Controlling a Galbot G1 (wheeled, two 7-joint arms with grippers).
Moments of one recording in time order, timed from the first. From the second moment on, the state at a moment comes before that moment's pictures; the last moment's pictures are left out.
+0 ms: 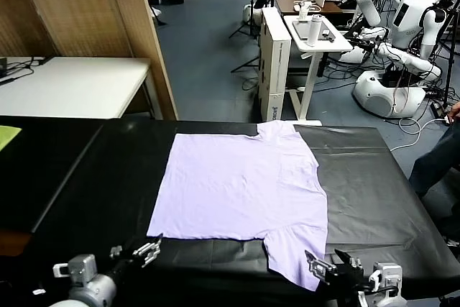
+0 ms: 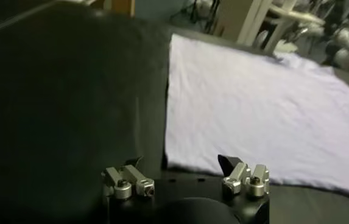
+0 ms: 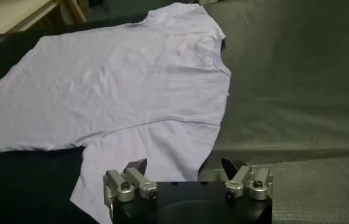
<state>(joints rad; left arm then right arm) 1.73 -1.10 -0.61 -2.25 -0.74 0.54 -0.20 -1.80 1.16 0.65 2.38 0.70 -0.73 0.22</state>
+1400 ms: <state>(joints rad) 1.71 -1.12 -0.60 -2.19 -0.73 0.52 -0.19 -1.82 1.17 0.63 2.37 0.65 -0.71 0.19</state>
